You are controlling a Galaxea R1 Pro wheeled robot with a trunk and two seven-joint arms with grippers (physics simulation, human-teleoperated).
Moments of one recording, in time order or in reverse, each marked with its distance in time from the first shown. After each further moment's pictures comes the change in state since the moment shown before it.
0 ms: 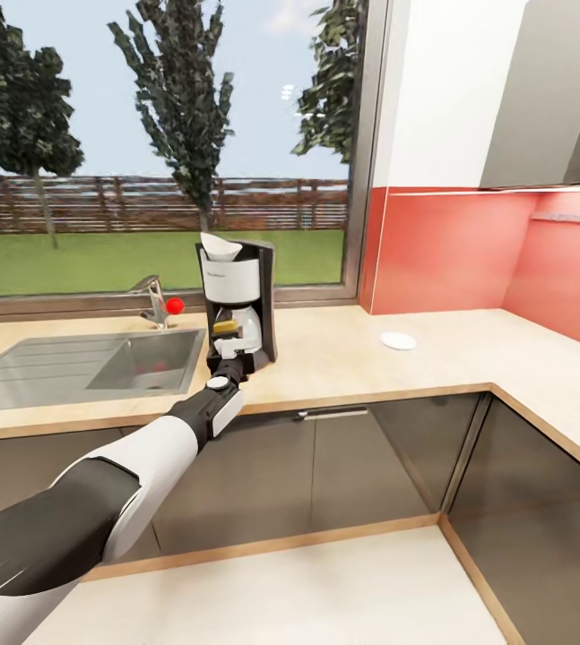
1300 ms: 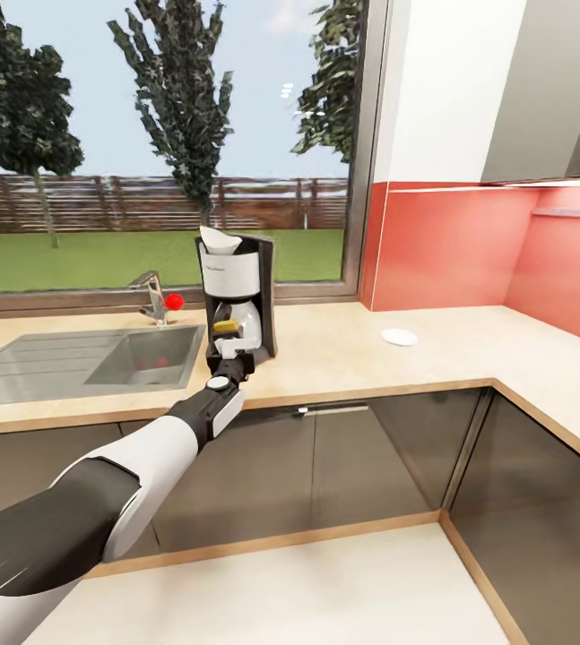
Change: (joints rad) left arm 0.000 0.000 -0.003 0.000 -0.017 0.000 0.001; right arm 0.000 0.000 0.001 0.000 0.000 0.001 0.000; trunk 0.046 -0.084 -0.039
